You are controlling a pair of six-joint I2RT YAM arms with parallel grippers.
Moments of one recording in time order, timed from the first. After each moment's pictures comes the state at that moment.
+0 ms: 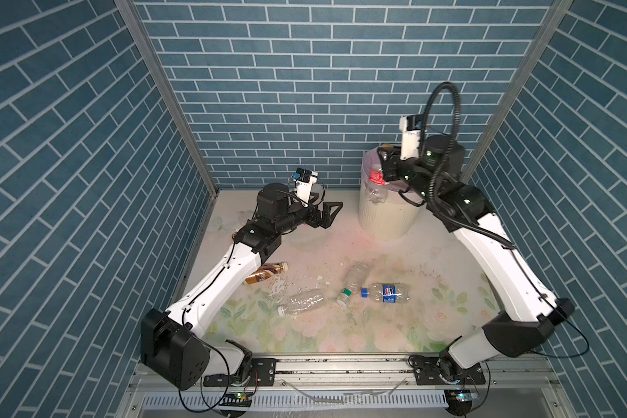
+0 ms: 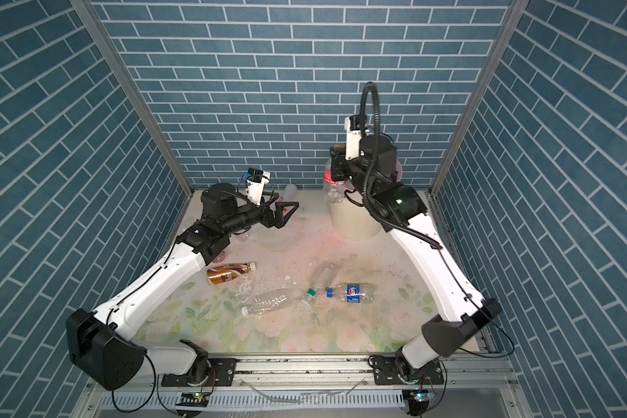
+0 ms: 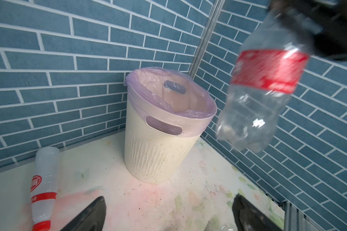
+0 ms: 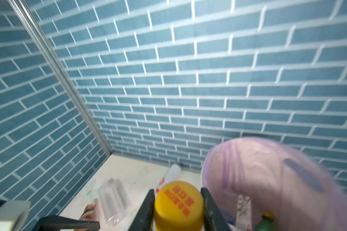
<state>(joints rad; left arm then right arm) -0.47 1.36 1.26 -0.10 0.39 -0.24 0.62 1.47 1.95 -0.49 0.22 0.10</state>
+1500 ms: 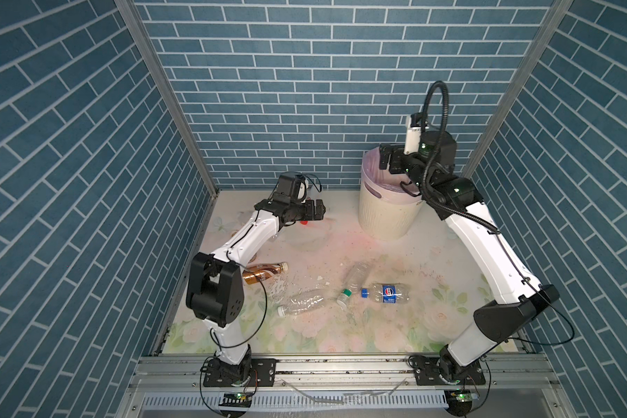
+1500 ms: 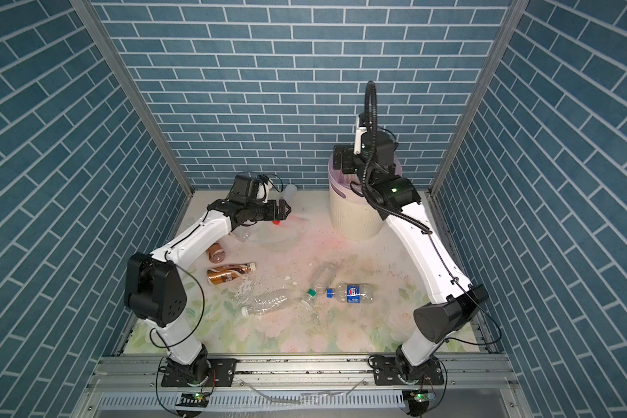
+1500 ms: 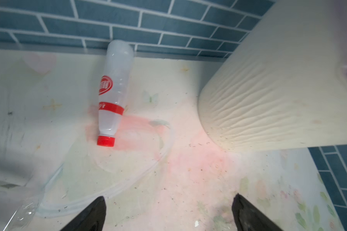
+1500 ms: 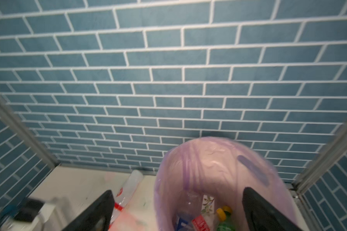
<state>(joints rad) -0.34 1.83 1.56 -0.51 0.19 -0.33 0.56 1.65 1.95 -0.50 0.26 0.09</state>
